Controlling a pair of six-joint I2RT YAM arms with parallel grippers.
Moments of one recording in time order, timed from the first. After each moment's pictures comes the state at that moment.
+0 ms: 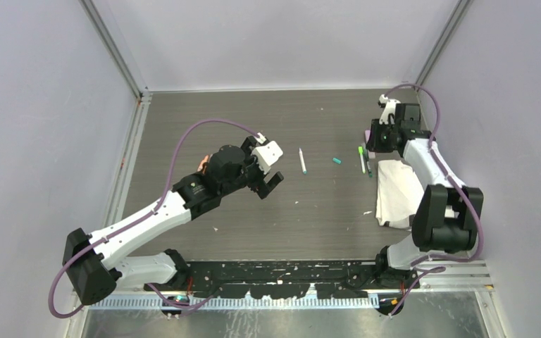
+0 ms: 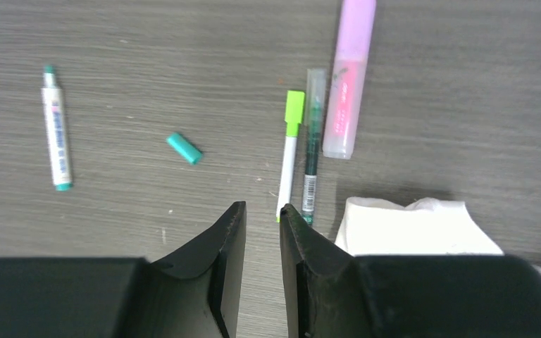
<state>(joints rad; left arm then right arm) -0.86 1.14 0.95 -0.19 -0.01 0.24 -0.09 1.56 1.13 -0.43 -0.21 -0.05</state>
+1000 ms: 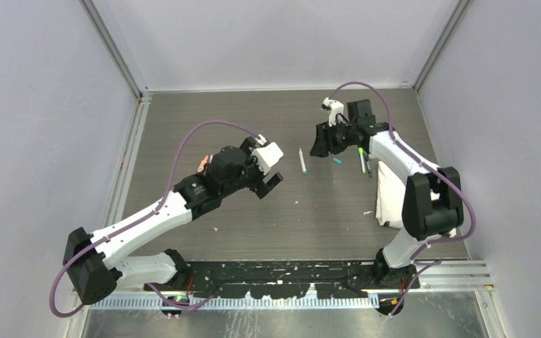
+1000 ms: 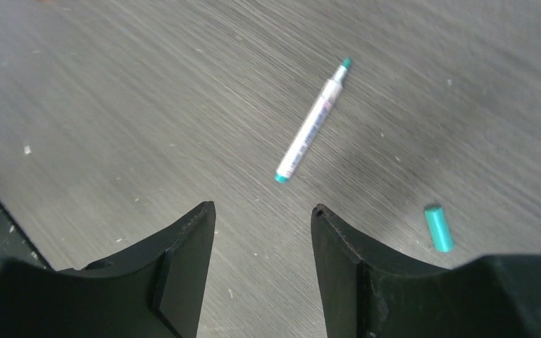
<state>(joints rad) -0.86 1.14 0.94 -0.19 -0.05 0.27 0.21 1.61 1.21 -0.41 -0.60 -0.10</state>
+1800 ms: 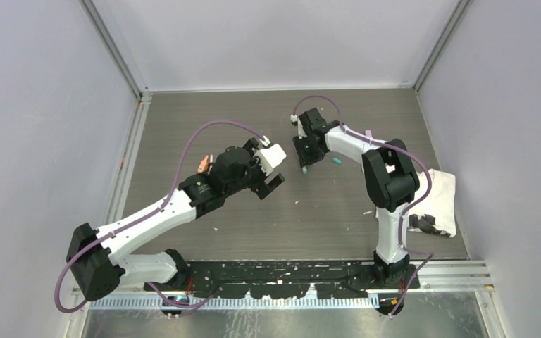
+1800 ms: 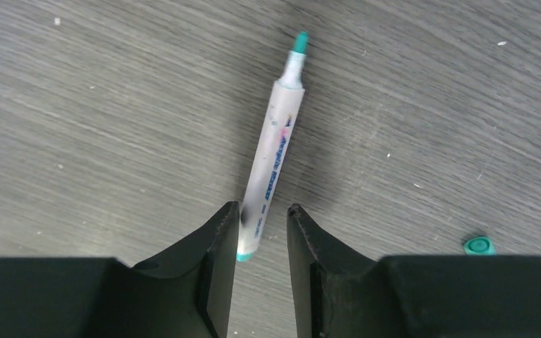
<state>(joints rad) -0.86 1.18 0.93 -0.19 -0.06 0.28 0.46 2.01 1.44 -0.53 -0.05 0.08</state>
